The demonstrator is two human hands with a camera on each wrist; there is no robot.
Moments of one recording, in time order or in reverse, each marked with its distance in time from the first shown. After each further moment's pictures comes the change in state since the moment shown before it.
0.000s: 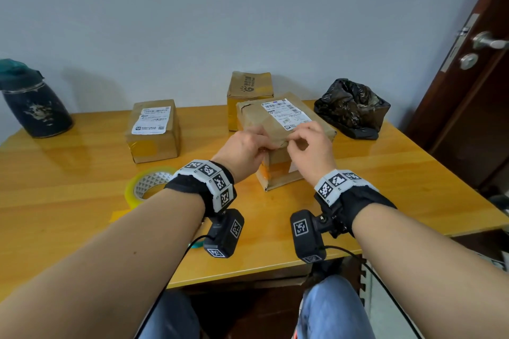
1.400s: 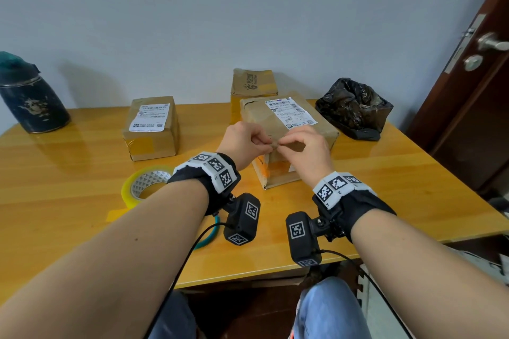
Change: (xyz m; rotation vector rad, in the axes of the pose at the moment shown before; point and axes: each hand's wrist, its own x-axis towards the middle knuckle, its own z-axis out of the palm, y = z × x) left_hand 0.017 -0.002 -0.001 -0.293 -0.015 -0.490; right_hand 0.000 -0.005 0.006 0.088 -0.073 0.055
